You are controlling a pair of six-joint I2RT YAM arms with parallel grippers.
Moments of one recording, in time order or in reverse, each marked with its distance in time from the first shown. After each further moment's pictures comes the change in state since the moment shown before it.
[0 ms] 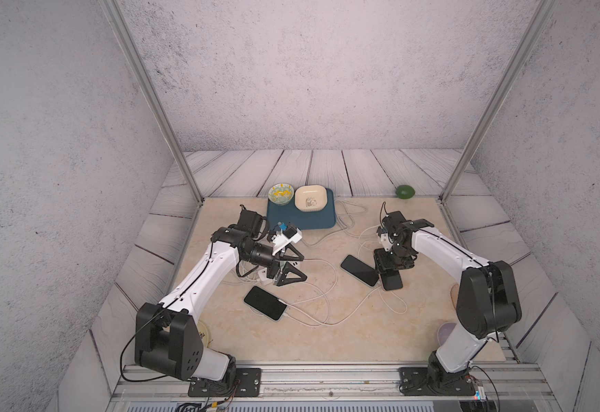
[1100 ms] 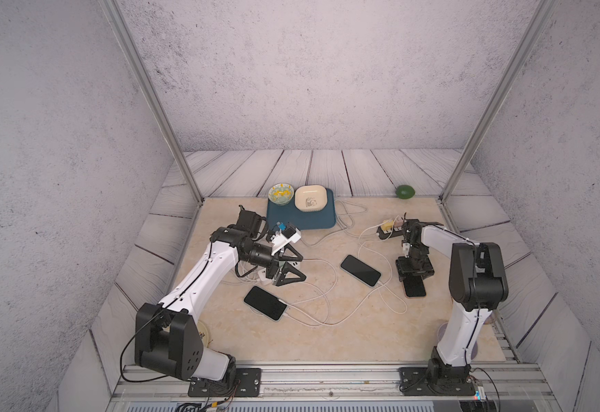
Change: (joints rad) left arm 0.009 -0.001 0.000 -0.014 0.000 0.003; right arm -0.204 0.212 0.017 -0.005 0.128 -0.037
